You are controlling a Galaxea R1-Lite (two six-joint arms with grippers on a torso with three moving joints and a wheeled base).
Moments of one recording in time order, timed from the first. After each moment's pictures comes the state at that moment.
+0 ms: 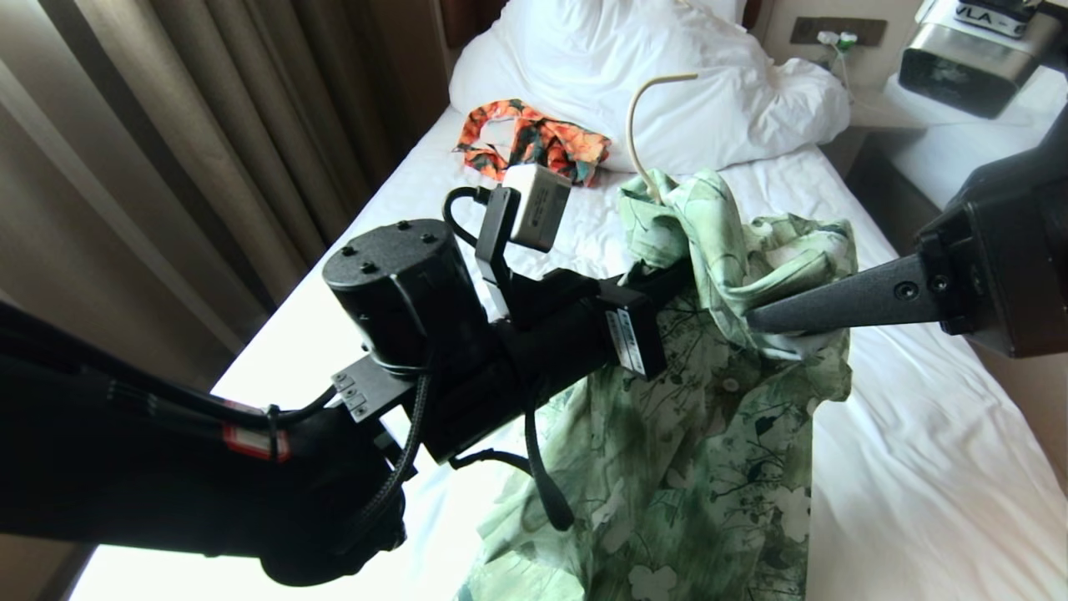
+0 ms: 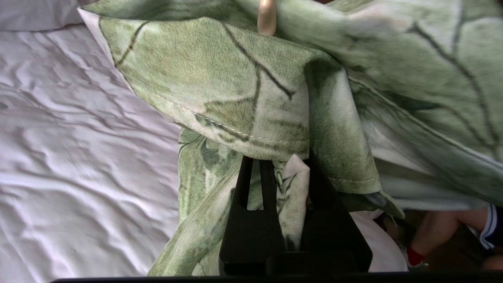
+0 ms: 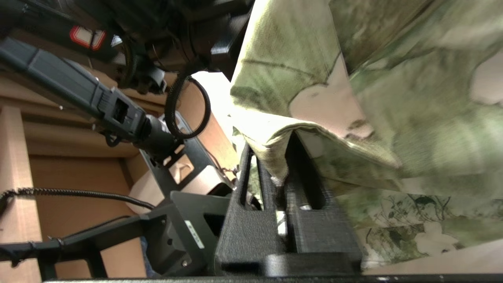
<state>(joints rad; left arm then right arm) -0.88 1.82 -0.94 -1.11 -0.15 -0.20 0.65 1.44 -1.59 0.62 0.42 0.20</state>
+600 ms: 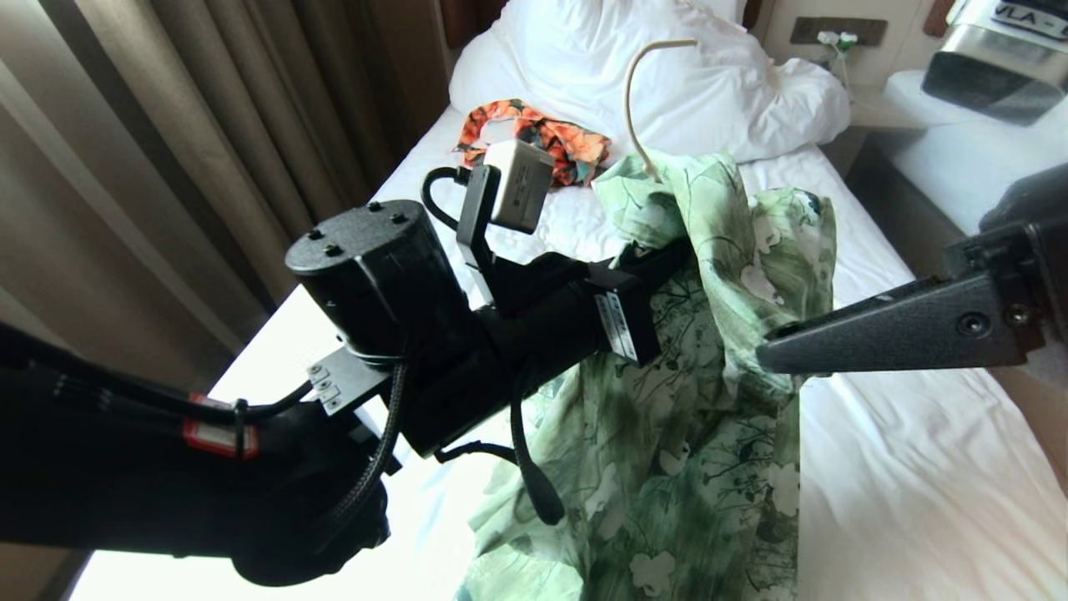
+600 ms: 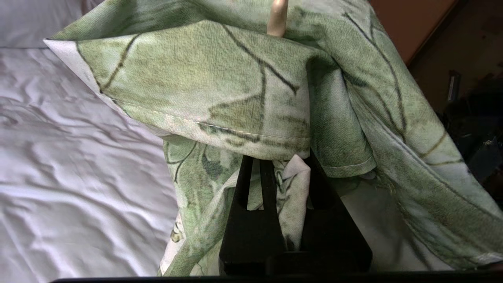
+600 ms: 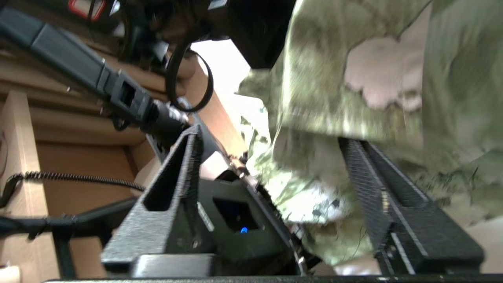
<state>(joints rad) -0.88 1.79 -0.94 -1.11 -0.15 -0.19 0.68 1.41 -1.58 0.68 0.42 0.20</state>
